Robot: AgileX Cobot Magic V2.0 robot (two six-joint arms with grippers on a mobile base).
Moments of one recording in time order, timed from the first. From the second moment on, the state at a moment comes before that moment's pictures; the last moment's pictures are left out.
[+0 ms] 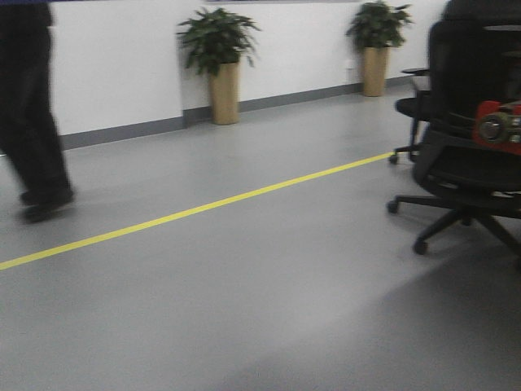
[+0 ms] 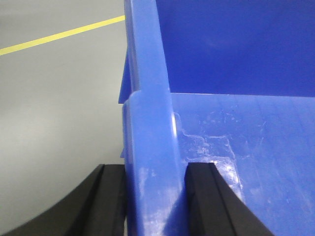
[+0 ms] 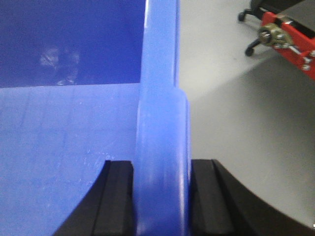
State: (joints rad) left arm 0.04 1.04 -1.58 -0.21 1.17 -0.05; right arm 0.35 1.06 -1.66 -0.11 1.30 0.27
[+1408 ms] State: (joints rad) left arm 0.04 1.04 -1.58 -0.21 1.17 -0.05; right arm 0.35 1.06 -1.66 -0.11 1.30 0.27
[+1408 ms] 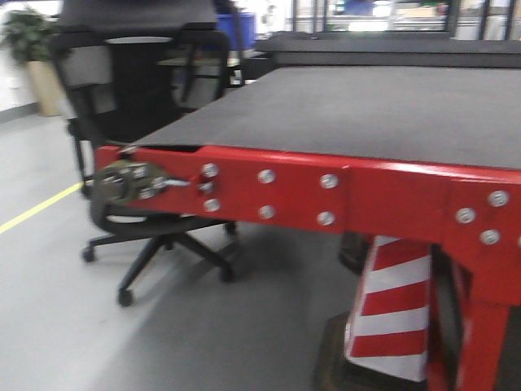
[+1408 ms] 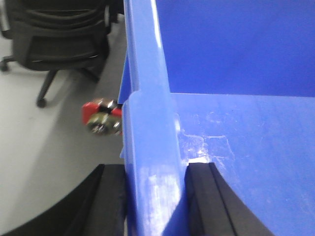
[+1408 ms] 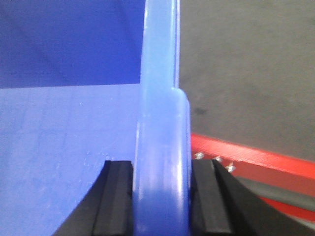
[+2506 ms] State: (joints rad) left arm 0.04 1.04 -1.58 -0.21 1.17 -0.05; right arm 0.35 1.06 -1.66 -0.11 1.30 0.27
